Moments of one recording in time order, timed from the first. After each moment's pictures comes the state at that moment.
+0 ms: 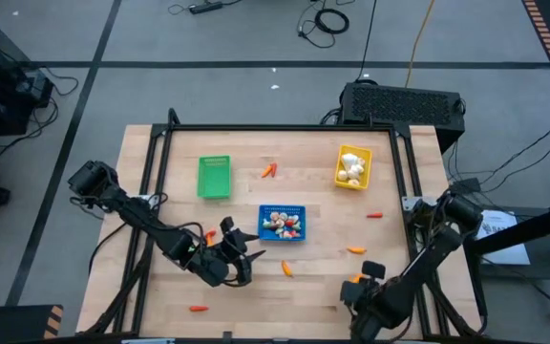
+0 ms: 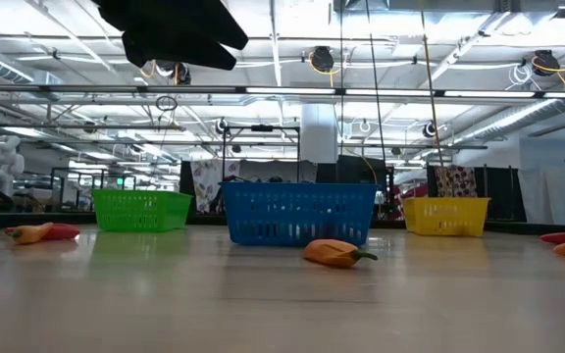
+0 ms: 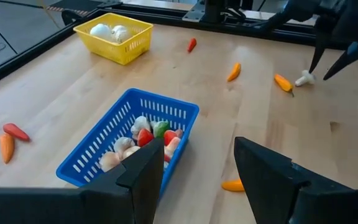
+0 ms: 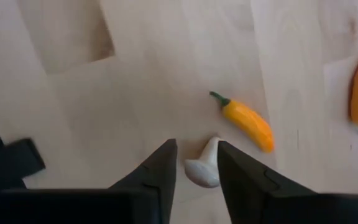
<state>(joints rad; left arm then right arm) -0.58 1.57 0.93 -0.01 -0.79 -0.51 0.89 1.86 1.30 -1.03 0.13 1.19</state>
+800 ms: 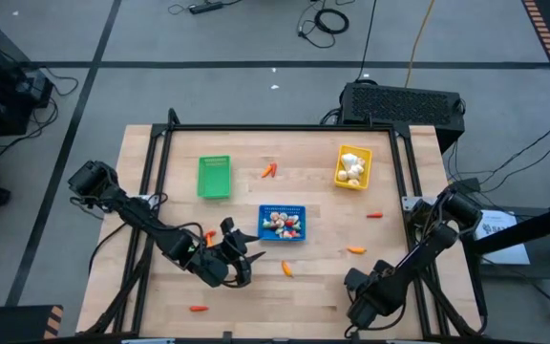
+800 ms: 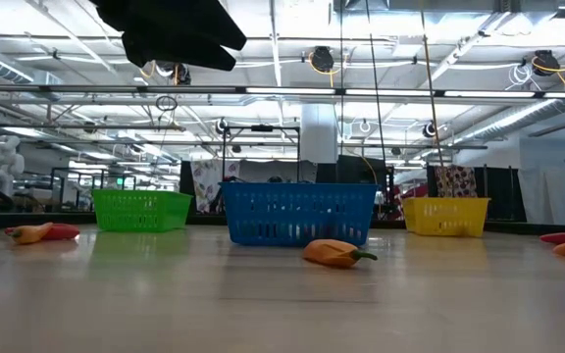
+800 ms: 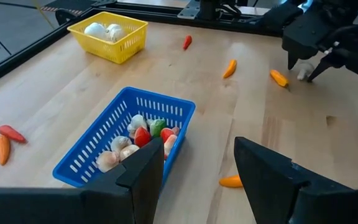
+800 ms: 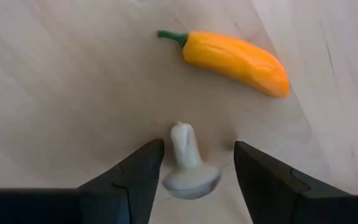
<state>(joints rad) -0.58 1.57 0.93 -0.01 -0.77 -0.49 0.85 1.86 1.11 -0.87 -0.08 1.49</state>
